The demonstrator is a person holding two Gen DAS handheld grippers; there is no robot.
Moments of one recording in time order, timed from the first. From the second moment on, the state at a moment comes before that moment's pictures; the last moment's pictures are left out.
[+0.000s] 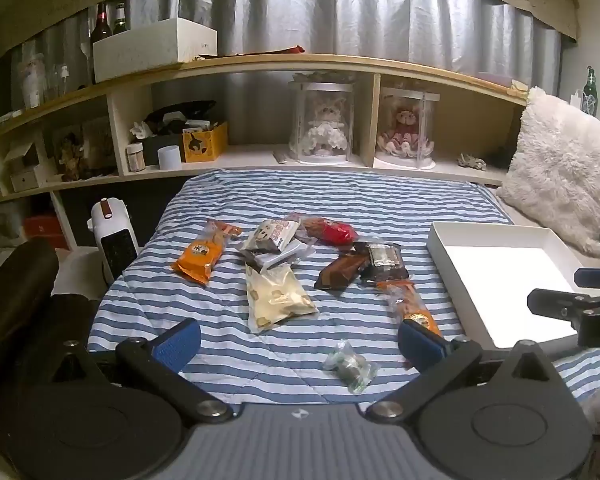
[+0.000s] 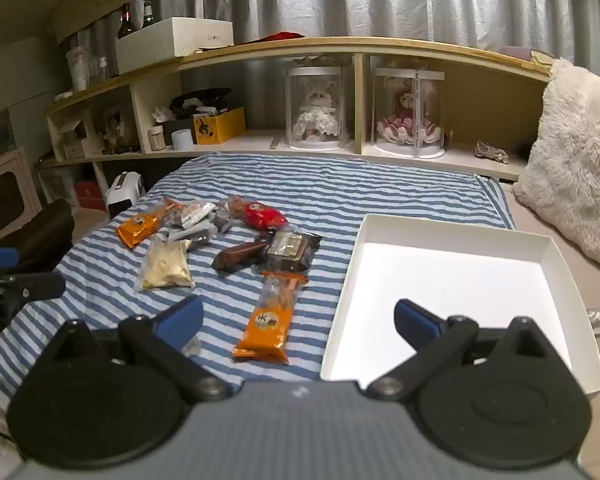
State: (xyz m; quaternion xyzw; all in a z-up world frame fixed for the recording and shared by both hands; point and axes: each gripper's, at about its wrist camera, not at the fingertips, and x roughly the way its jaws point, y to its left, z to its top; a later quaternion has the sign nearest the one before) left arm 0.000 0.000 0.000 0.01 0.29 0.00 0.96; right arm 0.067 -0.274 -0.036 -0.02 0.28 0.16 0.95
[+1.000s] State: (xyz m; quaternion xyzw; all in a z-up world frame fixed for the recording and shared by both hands) left arm -0.001 0.000 -0.008 0.00 0.29 0.00 0.96; right arm 0.068 -0.273 -0.039 -0.02 0.29 0.16 0.94
